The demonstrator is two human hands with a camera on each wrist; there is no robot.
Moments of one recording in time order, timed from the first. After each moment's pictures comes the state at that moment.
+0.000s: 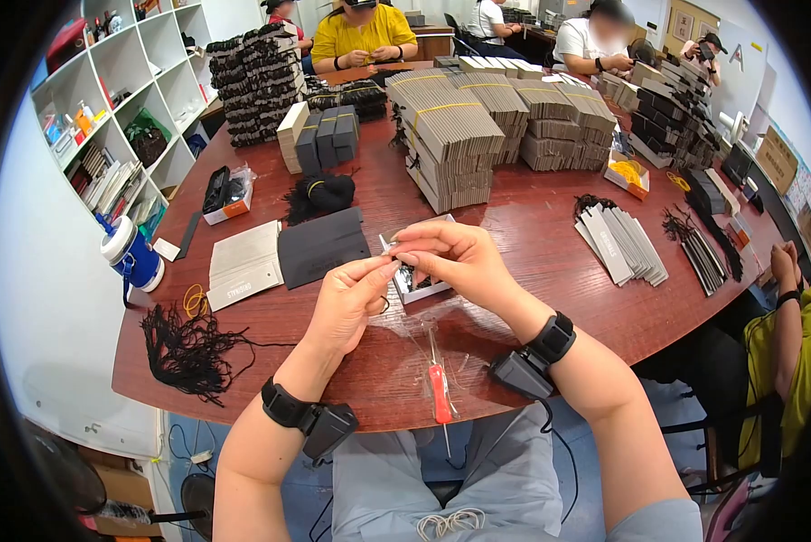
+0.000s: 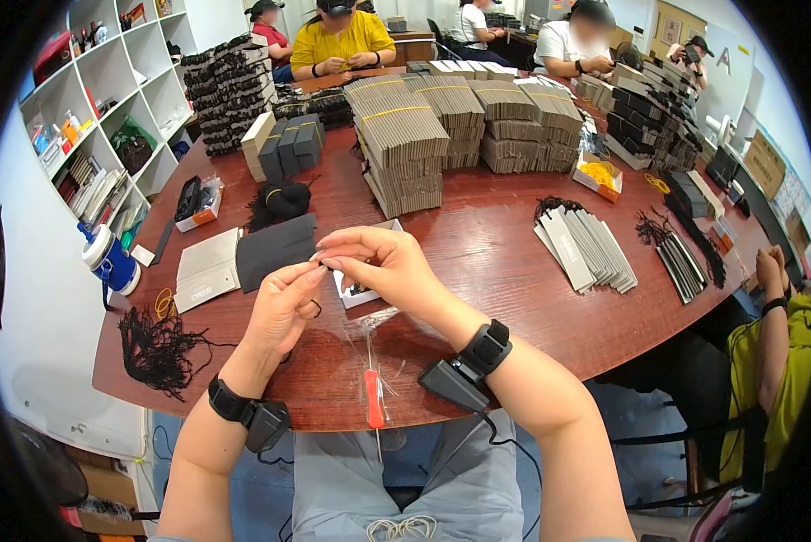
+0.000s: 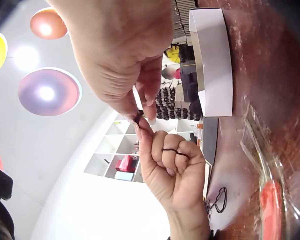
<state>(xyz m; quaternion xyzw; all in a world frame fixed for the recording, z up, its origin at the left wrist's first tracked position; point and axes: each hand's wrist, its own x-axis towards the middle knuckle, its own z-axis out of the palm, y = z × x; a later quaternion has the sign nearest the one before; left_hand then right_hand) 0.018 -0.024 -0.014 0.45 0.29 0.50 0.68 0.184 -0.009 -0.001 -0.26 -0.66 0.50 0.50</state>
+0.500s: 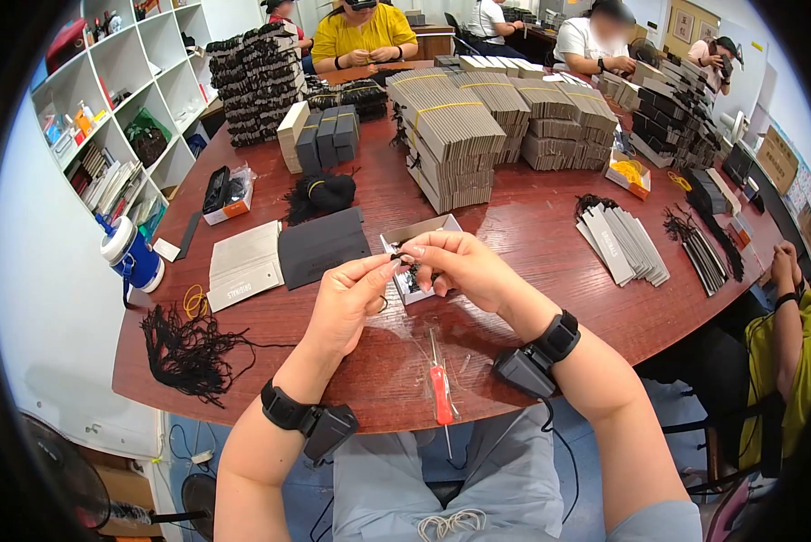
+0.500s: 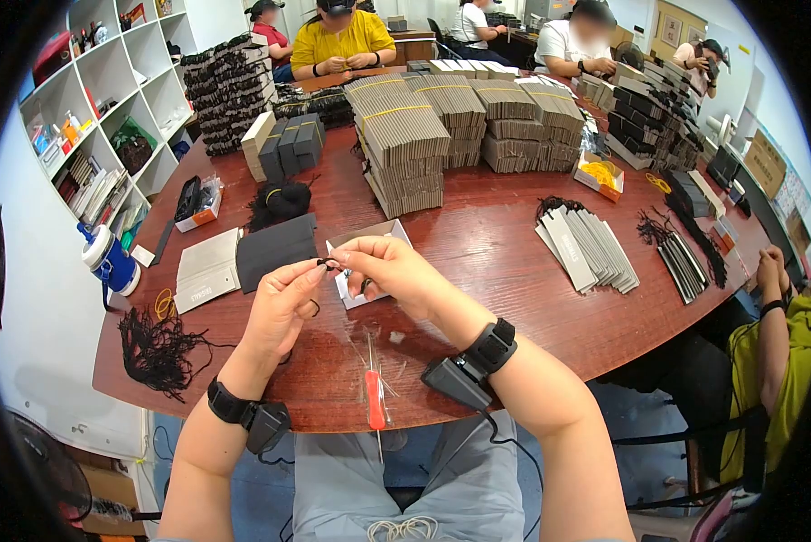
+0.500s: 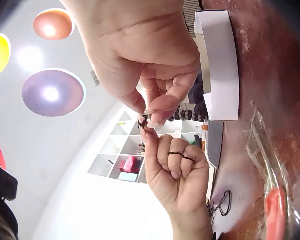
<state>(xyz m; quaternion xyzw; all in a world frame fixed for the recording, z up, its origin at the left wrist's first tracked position) 0.016 -0.022 -0.015 0.48 0.29 0.50 0.66 0.188 -0.004 -0.003 -0.33 -0.55 0.67 0.39</state>
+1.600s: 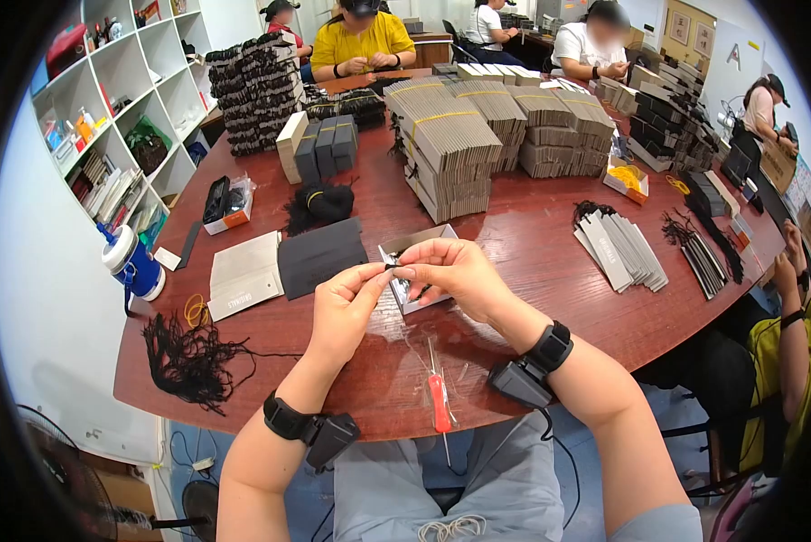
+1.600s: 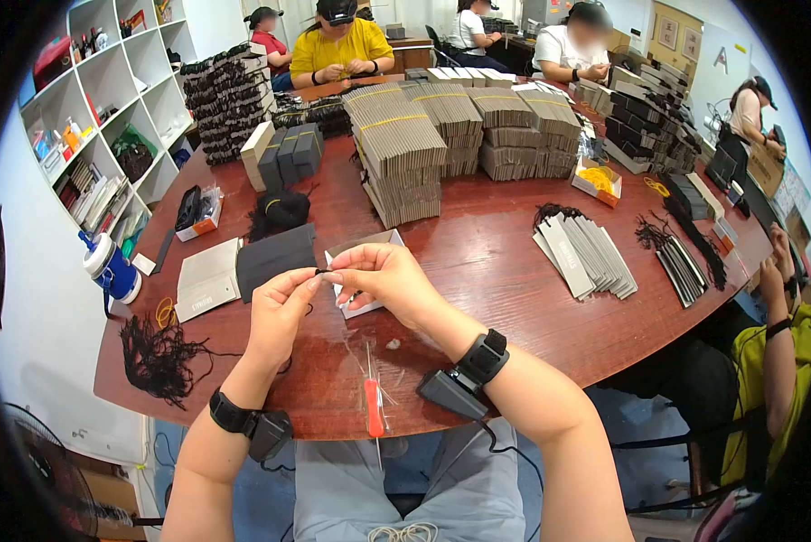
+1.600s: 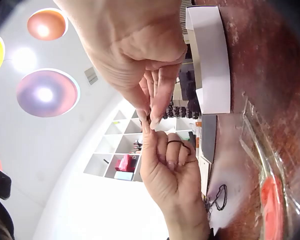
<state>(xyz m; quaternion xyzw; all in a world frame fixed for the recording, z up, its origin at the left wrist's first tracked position) 0.022 -0.026 -0.016 0.57 0.38 0.55 0.48 0.185 -0.004 -0.007 -0.31 -0.52 0.65 0.46</state>
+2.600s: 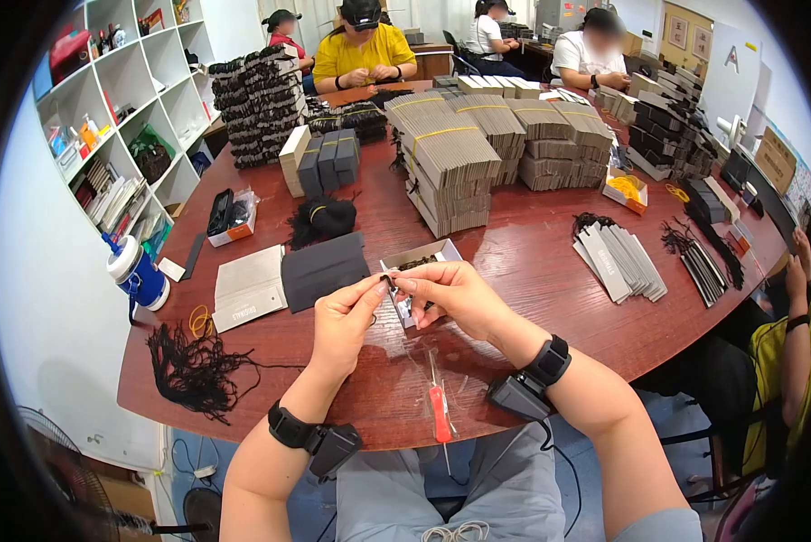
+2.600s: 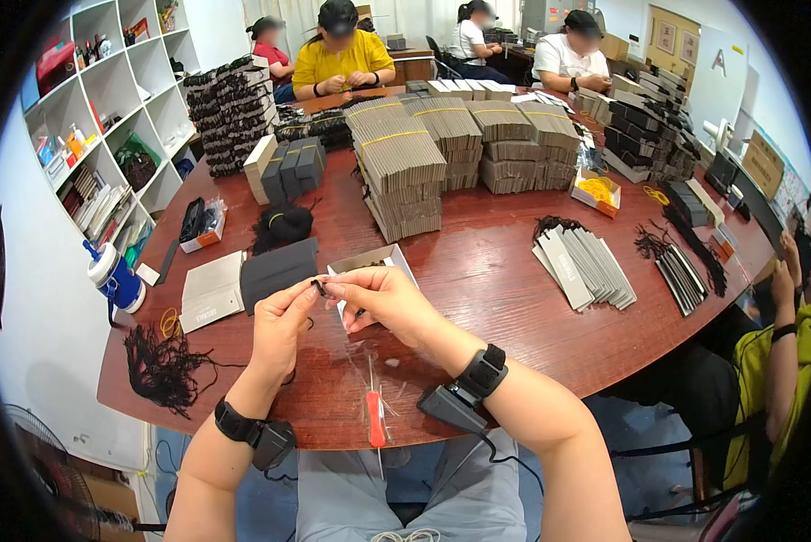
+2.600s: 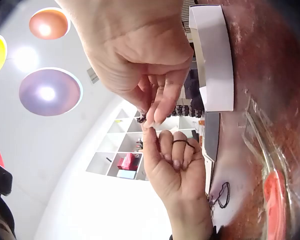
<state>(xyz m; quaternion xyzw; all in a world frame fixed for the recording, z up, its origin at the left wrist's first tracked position) 0.021 -0.026 -0.012 0.53 0.37 0.56 0.52 0.182 -0.009 -0.006 -0.29 -0.52 0.68 0.43</state>
